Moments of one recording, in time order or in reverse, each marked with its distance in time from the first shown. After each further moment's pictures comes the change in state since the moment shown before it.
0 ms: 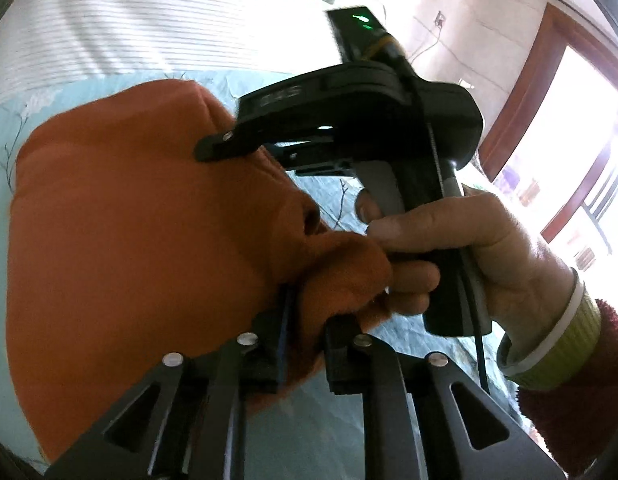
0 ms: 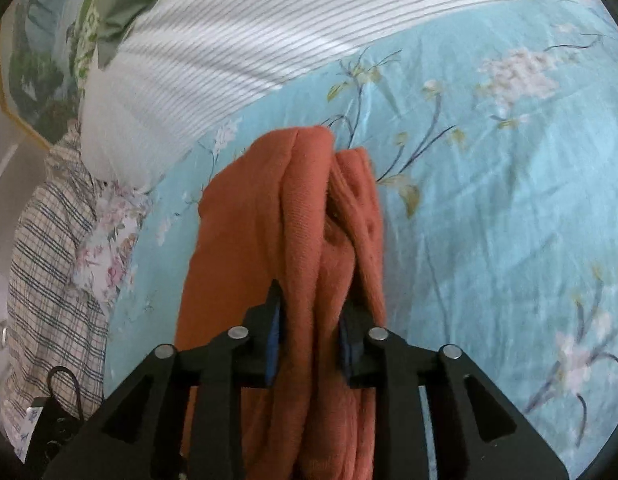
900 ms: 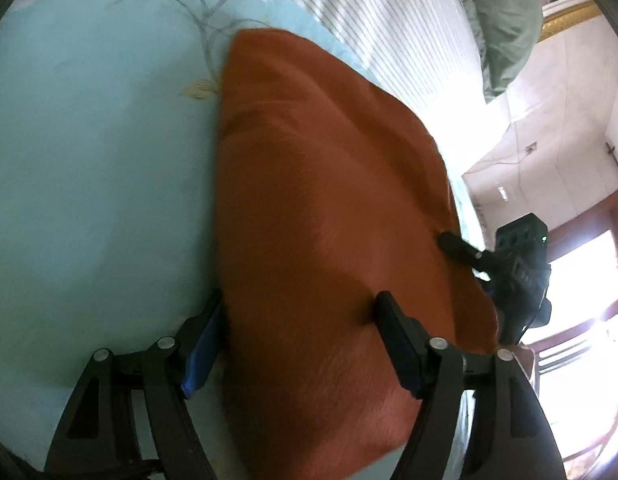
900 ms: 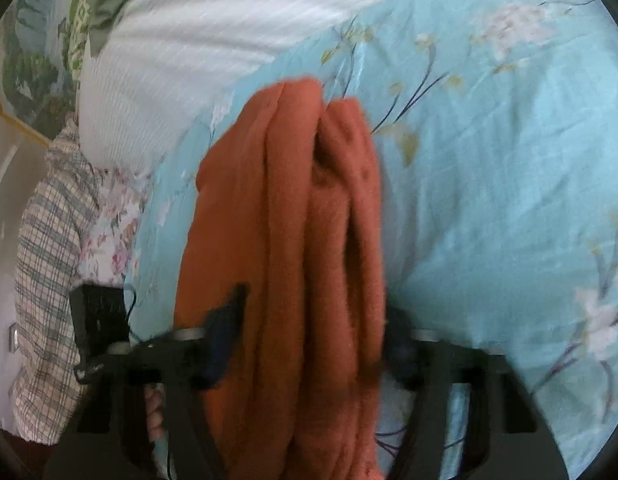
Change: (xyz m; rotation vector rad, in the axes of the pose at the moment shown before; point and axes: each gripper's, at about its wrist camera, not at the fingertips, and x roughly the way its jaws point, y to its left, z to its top) left arm -0.020 0.223 0.002 -0.567 0.010 -0.079; right arm 0.027 -0.002 -0.019 0.029 0.148 0.037
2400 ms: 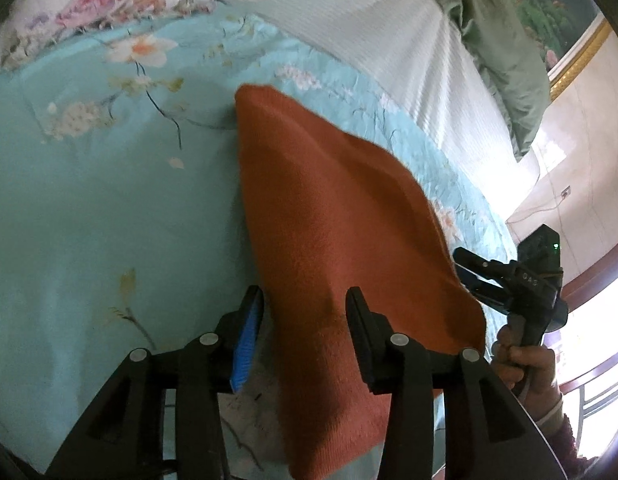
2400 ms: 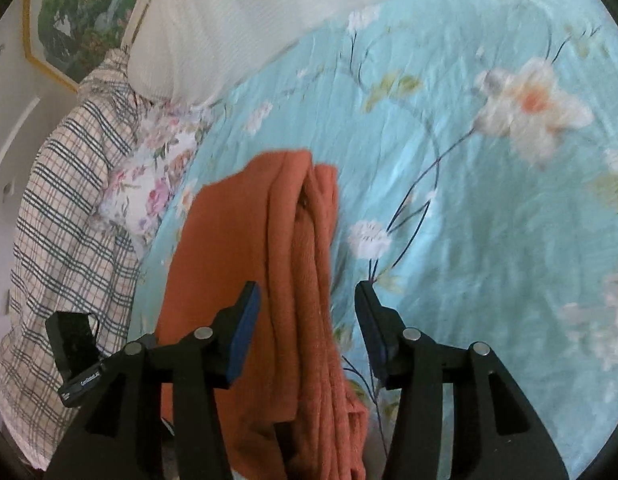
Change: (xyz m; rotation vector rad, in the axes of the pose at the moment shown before) left arm -0.257 0.104 -0.141 -0.049 -0.274 0.240; right arm 0.060 0.175 -0.117 -0.118 -0.030 0.042
